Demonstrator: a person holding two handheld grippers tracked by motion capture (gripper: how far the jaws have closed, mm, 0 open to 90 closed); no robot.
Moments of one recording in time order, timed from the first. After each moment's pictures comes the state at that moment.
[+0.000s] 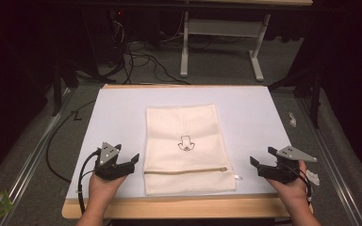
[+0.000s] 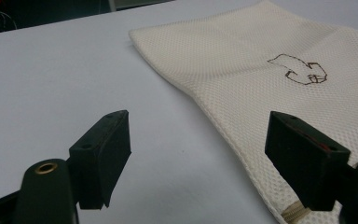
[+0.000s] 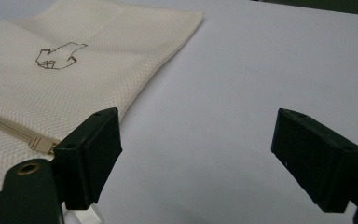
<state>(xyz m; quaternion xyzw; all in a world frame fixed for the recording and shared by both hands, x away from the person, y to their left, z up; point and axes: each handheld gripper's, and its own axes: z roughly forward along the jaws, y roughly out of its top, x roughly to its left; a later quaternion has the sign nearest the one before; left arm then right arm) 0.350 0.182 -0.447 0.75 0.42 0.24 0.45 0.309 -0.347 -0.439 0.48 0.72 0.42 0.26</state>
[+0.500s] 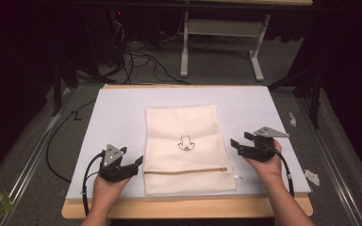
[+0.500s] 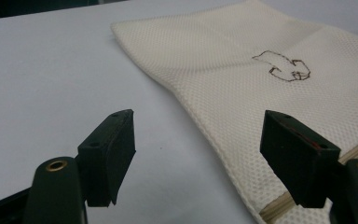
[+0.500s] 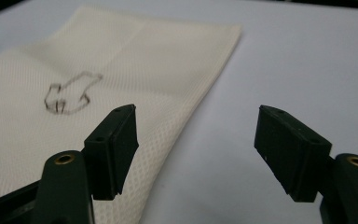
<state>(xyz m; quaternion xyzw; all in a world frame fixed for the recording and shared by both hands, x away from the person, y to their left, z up) 0.347 0.172 -0.454 0.75 0.42 0.22 0.46 0.377 -0.299 -0.439 0.48 0.73 0.43 0.22</state>
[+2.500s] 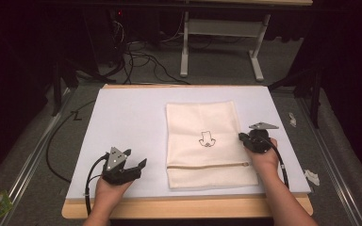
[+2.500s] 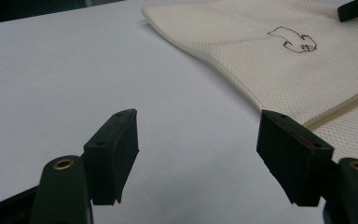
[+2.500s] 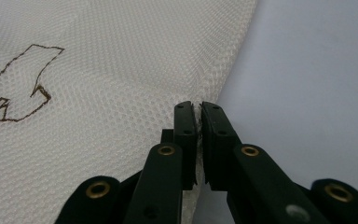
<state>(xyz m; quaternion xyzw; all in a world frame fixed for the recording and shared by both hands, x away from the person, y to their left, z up) 0.340 0.165 -0.456 0.76 0.39 0.22 0.46 0.424 -0.320 -0.475 0.54 0.74 0.34 0.23</state>
